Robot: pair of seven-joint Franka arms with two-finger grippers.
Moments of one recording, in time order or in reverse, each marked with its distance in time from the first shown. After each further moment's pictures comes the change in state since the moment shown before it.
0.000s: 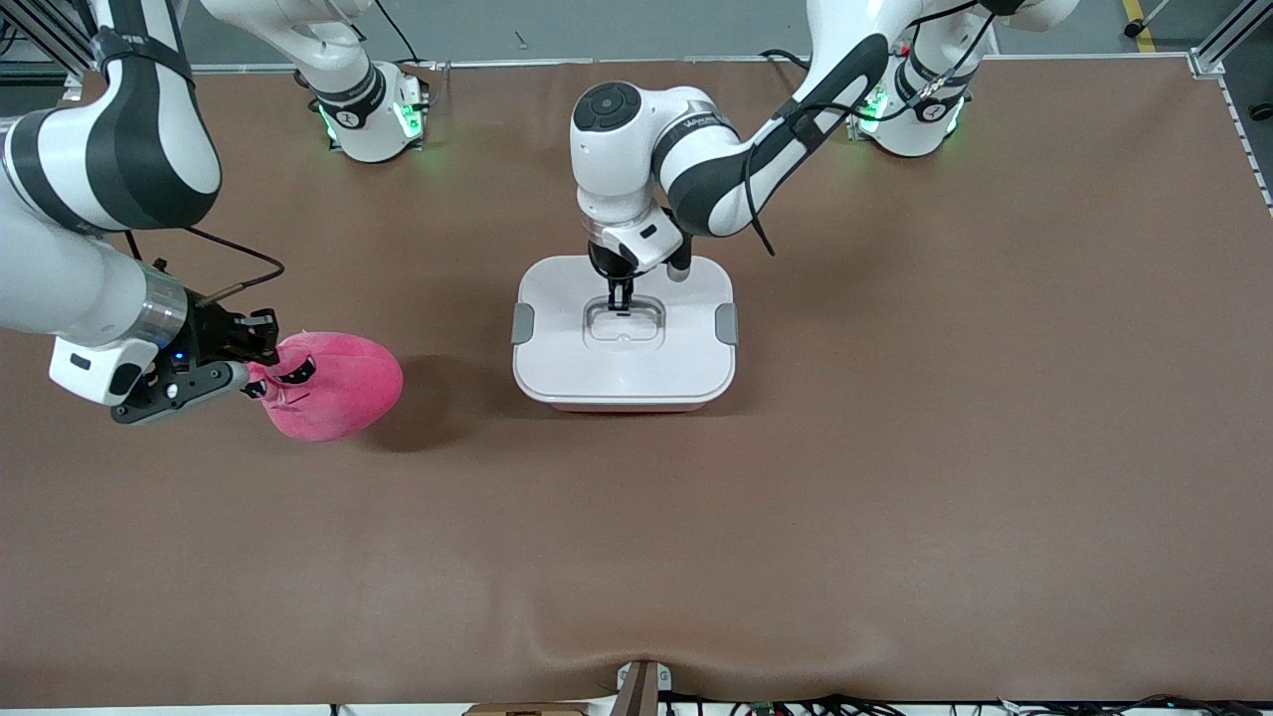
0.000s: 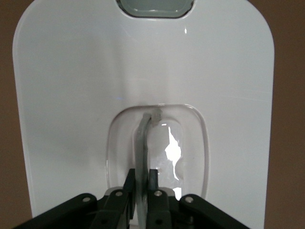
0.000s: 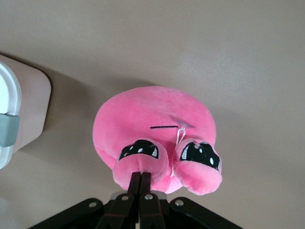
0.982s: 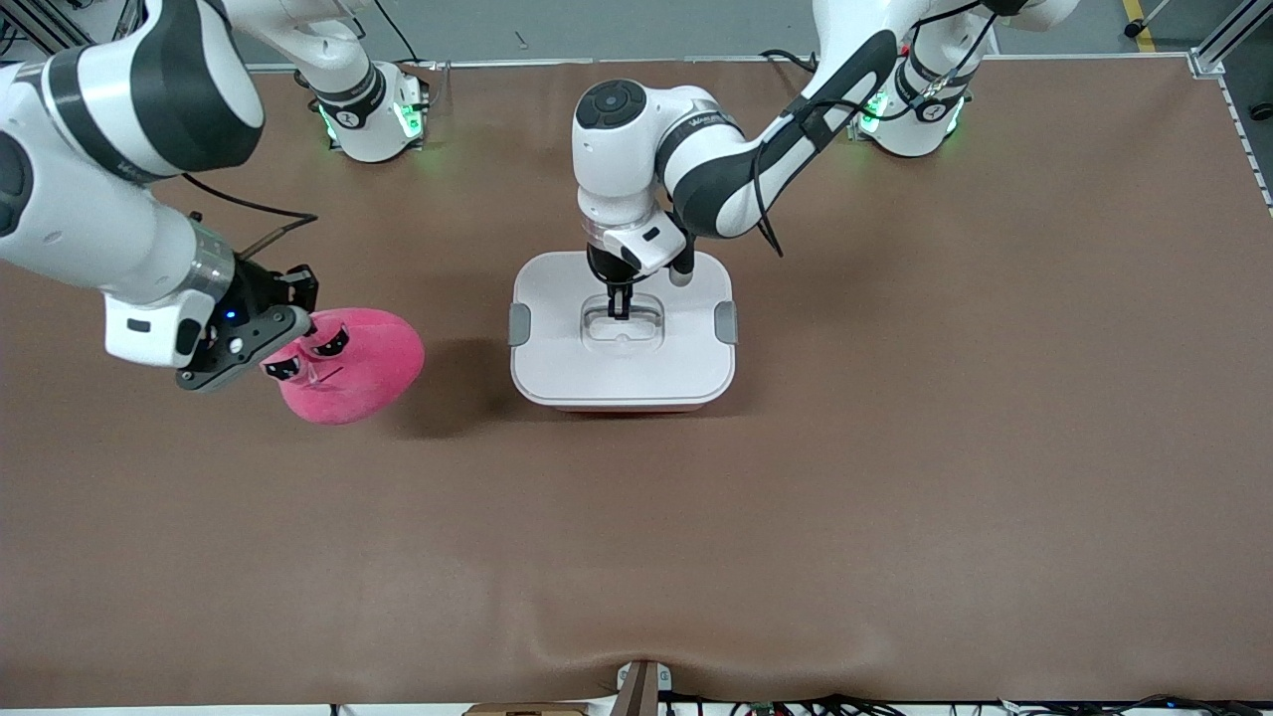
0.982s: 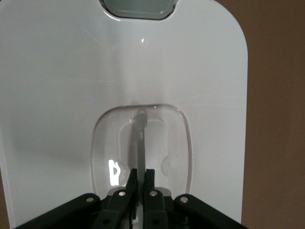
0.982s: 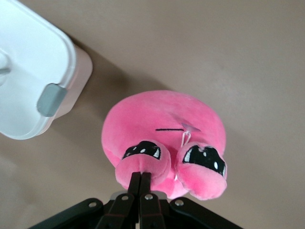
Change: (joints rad) left arm 0.005 -0.004 0.006 0.034 0.001 -0.004 0.002; right arm 0.120 -0.050 0.005 0.033 0.000 -0.065 -0.129
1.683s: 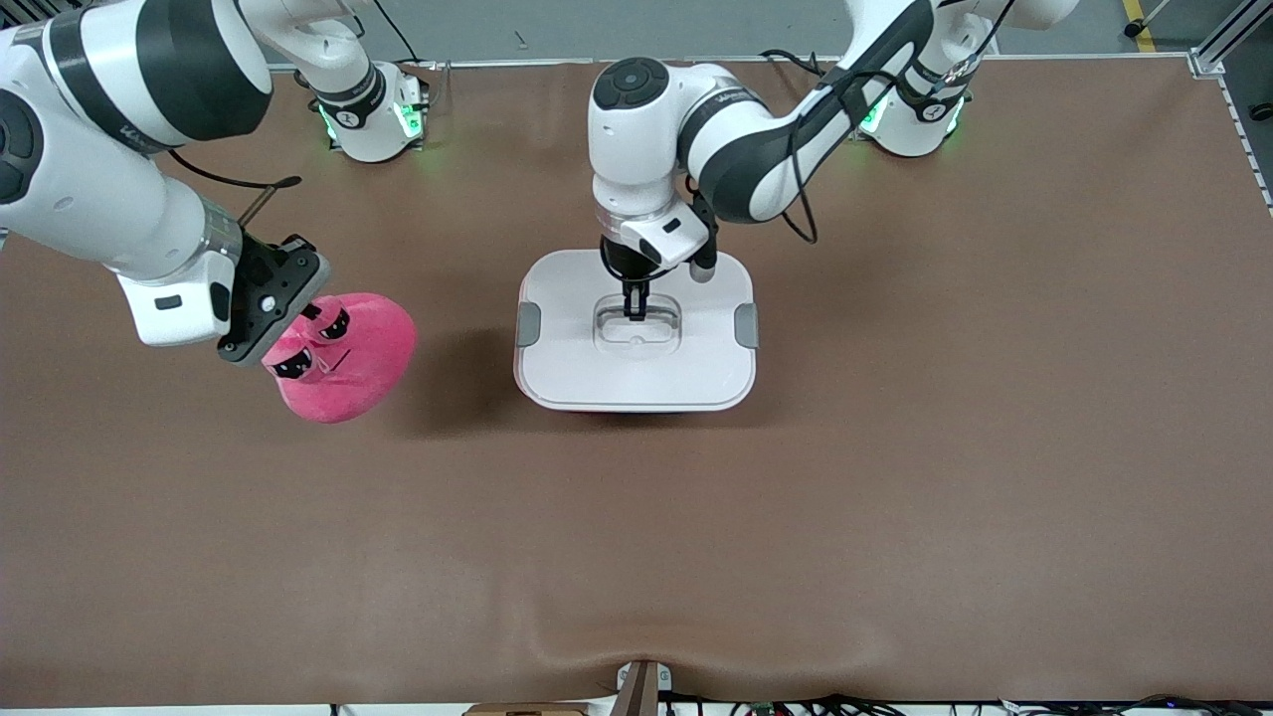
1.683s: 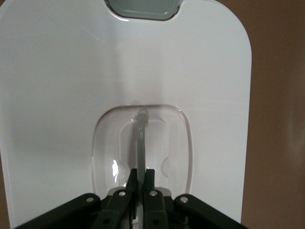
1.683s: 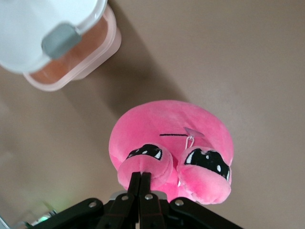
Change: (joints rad) left arm 0.065 -0.085 -0.006 0.010 -0.060 -0.063 0.105; right arm 0.018 -0.011 -0.004 0.038 -0.027 -0.066 -0.359
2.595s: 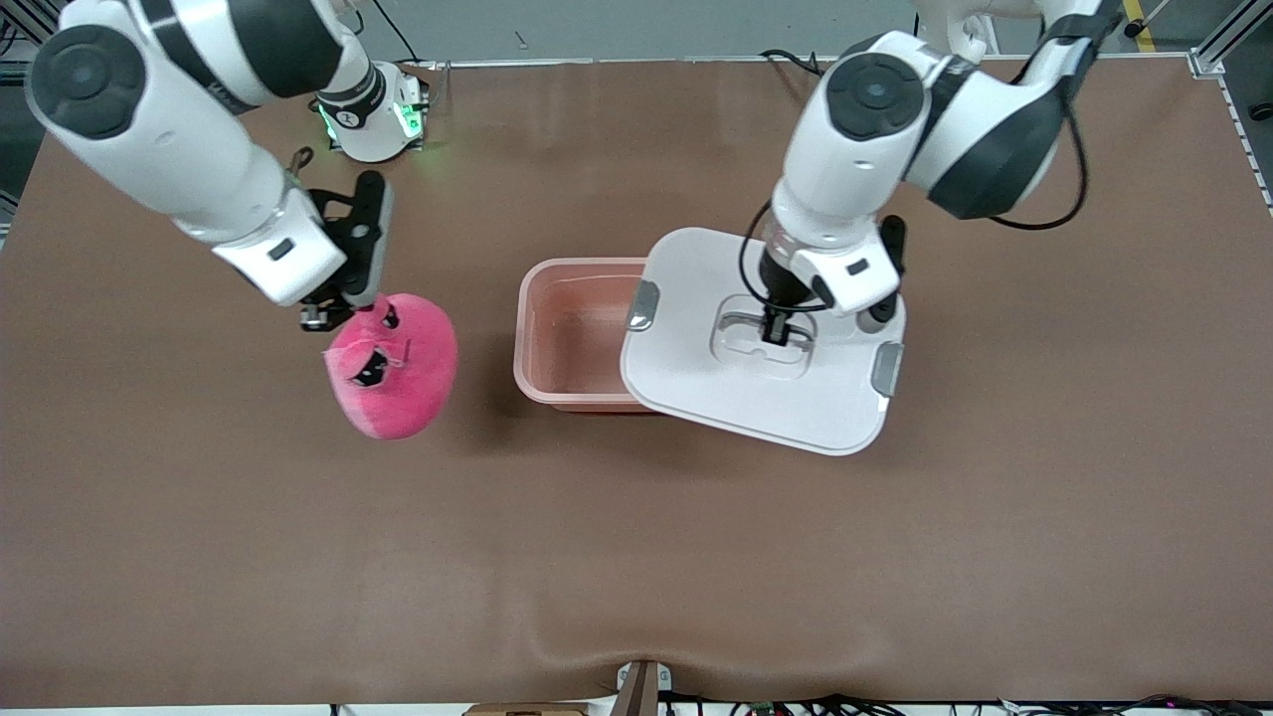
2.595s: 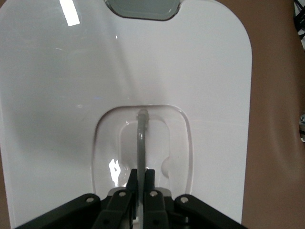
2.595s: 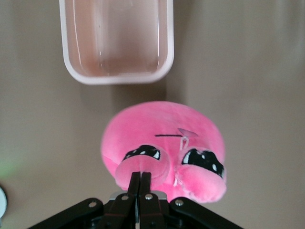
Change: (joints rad) left arm 0.319 -0.191 -0.002 0.003 -0.286 -0.217 0.722; right arm 0.152 -0.011 0.005 -0.001 -0.003 0.107 -0.404
